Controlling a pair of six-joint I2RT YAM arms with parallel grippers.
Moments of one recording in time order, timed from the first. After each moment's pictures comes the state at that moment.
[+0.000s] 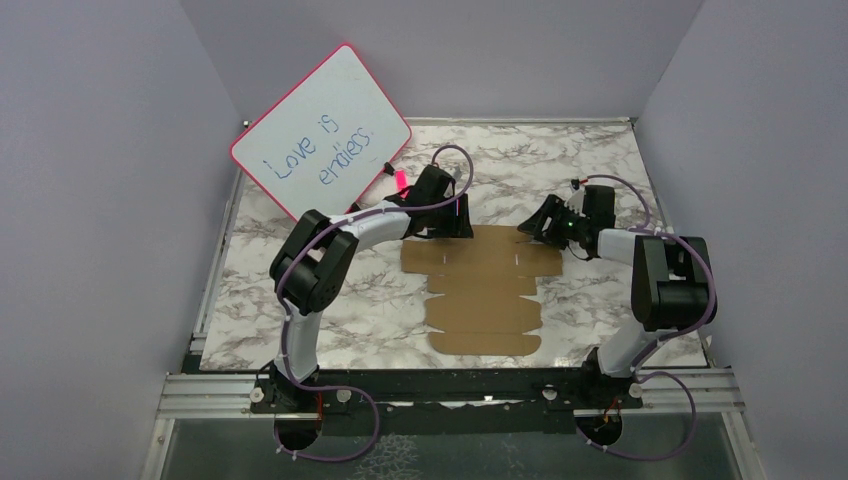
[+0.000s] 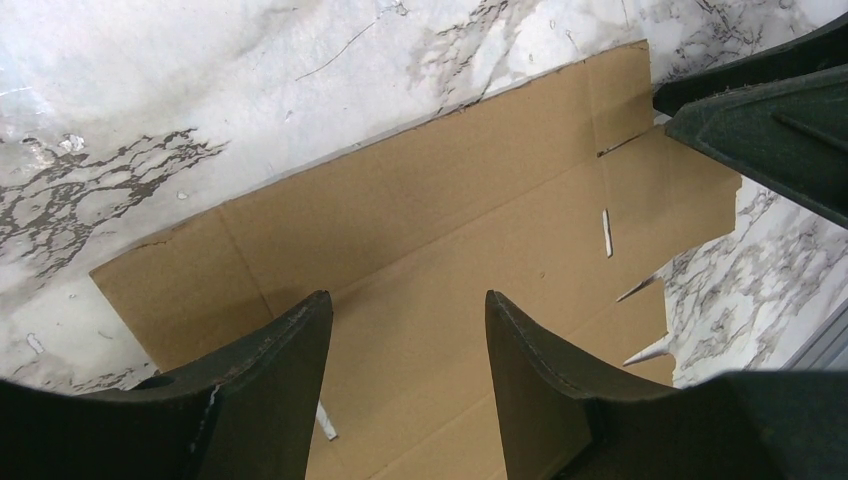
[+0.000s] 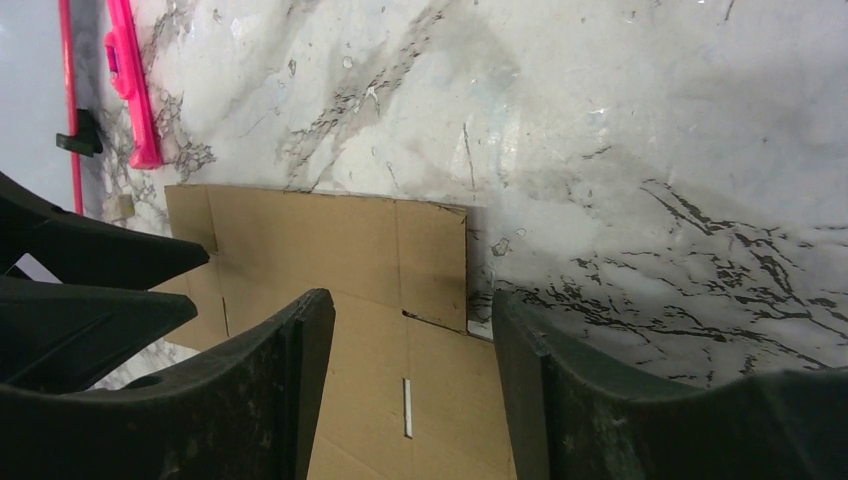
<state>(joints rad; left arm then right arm) -0.65 2.00 1.35 -0.13 0.24 -0.56 -0.04 1.70 0.75 0.18 -0.54 0.46</state>
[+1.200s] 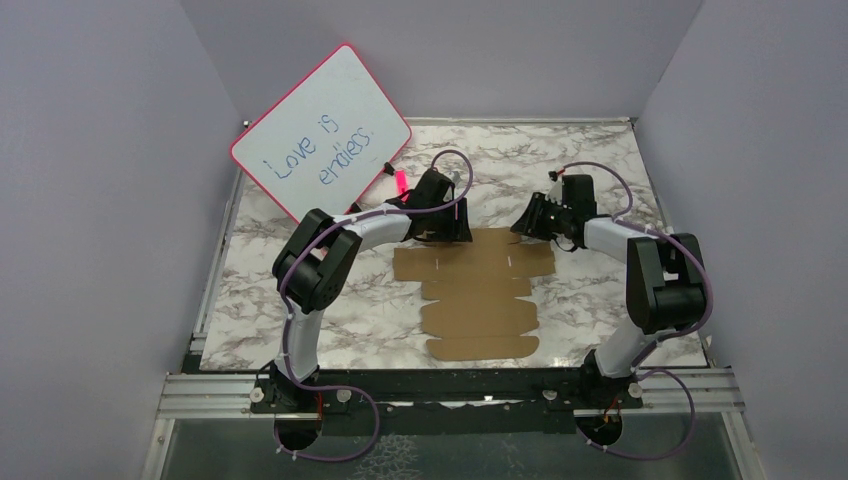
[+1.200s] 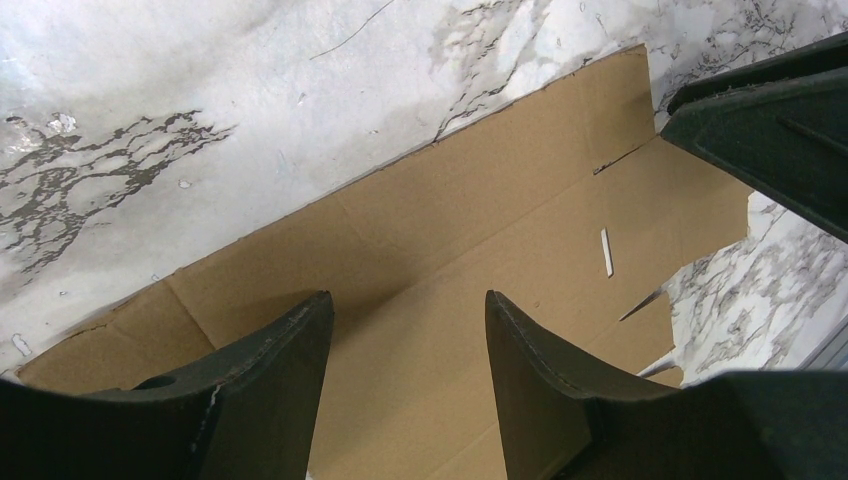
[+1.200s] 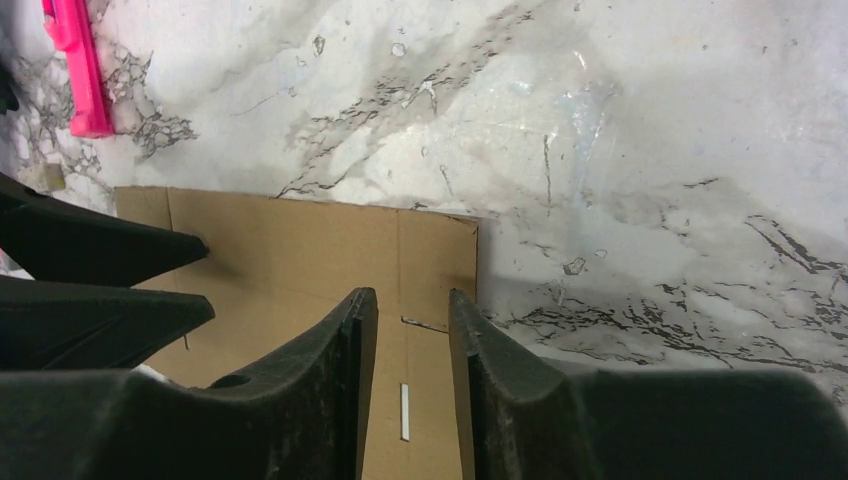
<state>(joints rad) -0.65 2.02 1.33 -0.11 0.24 -0.56 0.10 1.67 0.86 0.02 -0.40 0.37</state>
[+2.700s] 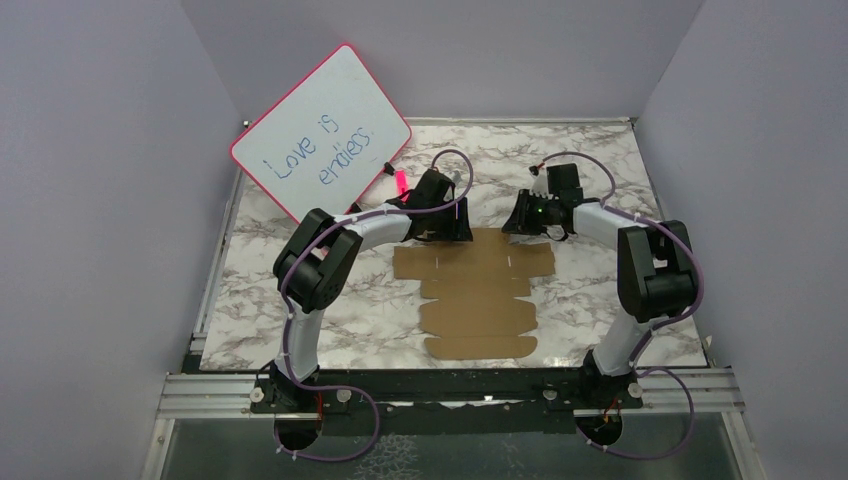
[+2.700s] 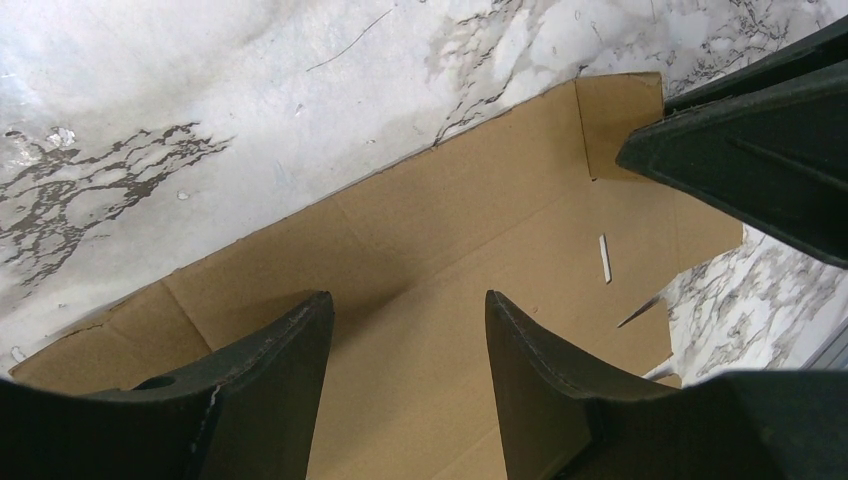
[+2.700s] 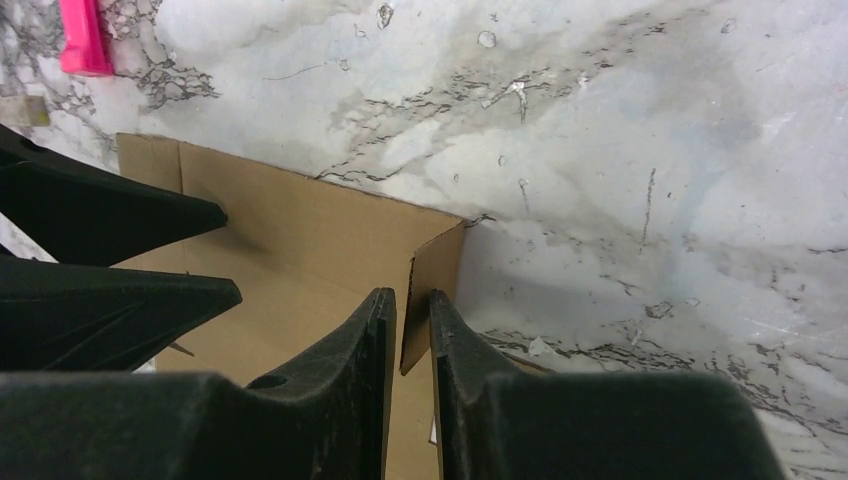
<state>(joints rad) -0.65 2.03 1.33 -0.09 0.24 -0.55 0.15 1.77 1.01 -0.14 -0.45 0.28</state>
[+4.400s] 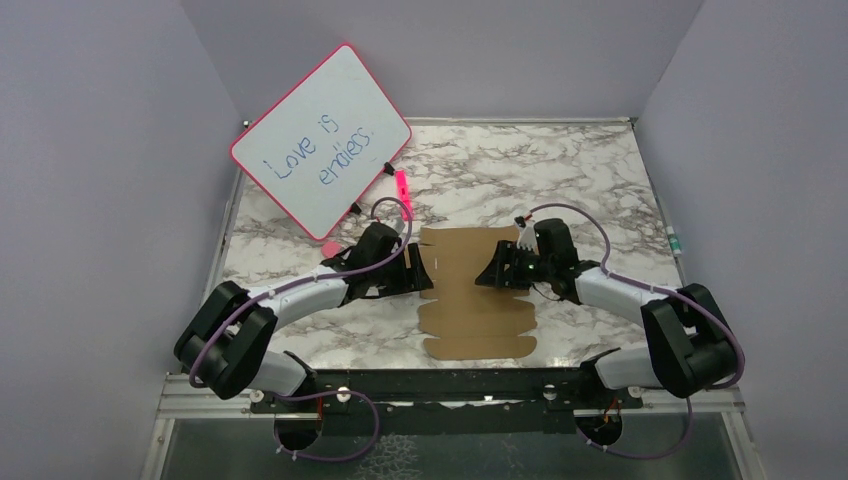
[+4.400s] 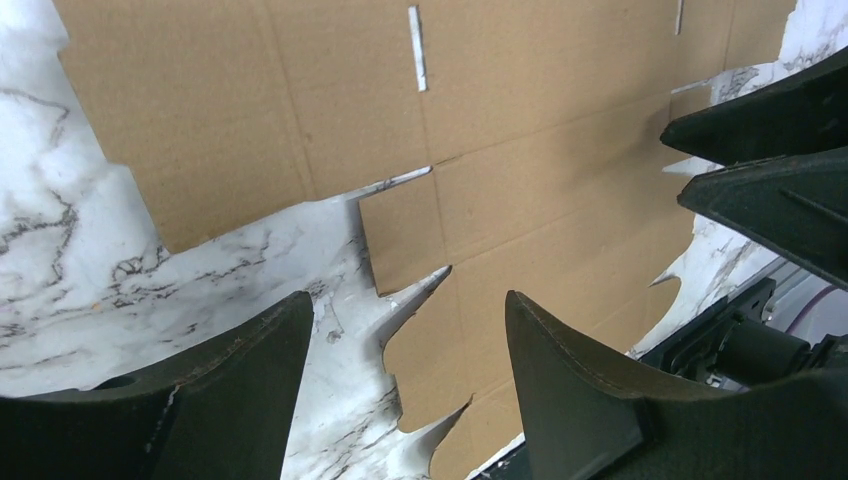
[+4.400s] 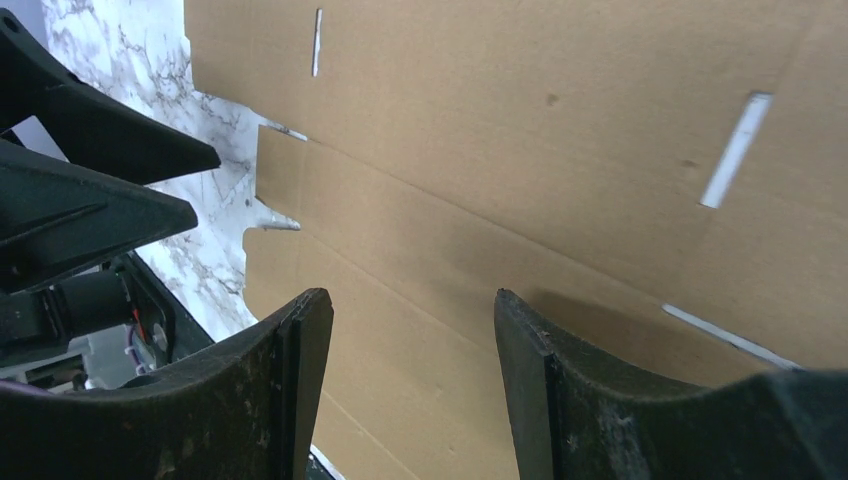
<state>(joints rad) -0.65 1.38 0.64 -0.08 0.21 -0.75 0.37 1.34 0.51 0.06 -0.49 0.50</state>
